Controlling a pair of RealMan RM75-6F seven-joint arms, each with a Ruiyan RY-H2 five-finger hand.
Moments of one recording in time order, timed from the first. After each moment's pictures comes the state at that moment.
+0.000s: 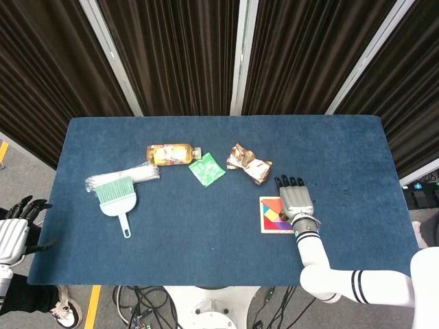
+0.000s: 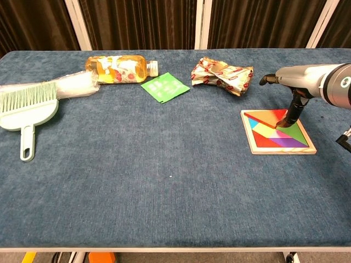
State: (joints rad) left arm -0.13 -1.26 -0.02 -1.21 1.52 1.43 -0.34; right arm 0.93 -1.46 0.15 -1.78 -0.27 1.18 -0.86
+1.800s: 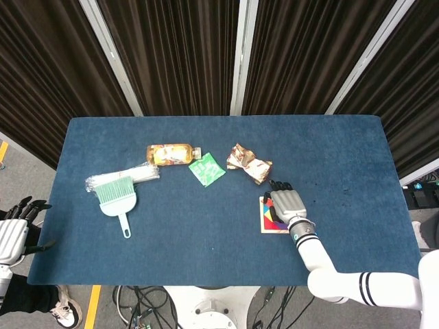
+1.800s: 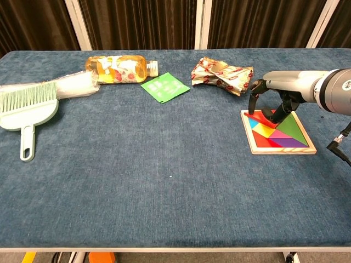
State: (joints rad) left arm -0.12 -1.26 -0.02 -1.20 1.51 1.42 -0.35; right arm 0.91 -1.42 0.11 -1.78 -0.42 1.03 -0.65
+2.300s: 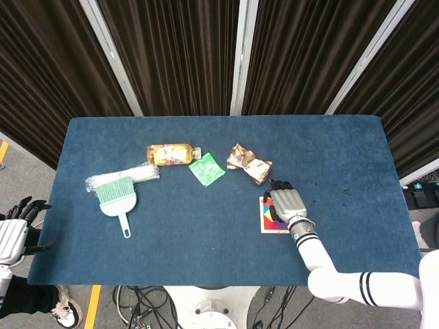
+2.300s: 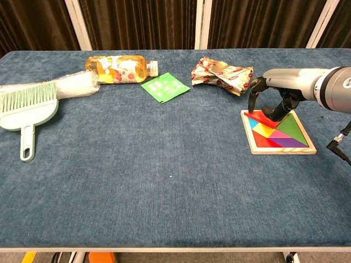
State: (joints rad) left arm -0.12 -1.26 -0.02 -1.20 1.51 1.43 -0.35; right arm 0.91 -1.41 0.11 -1.79 -0.43 1.03 -0.63
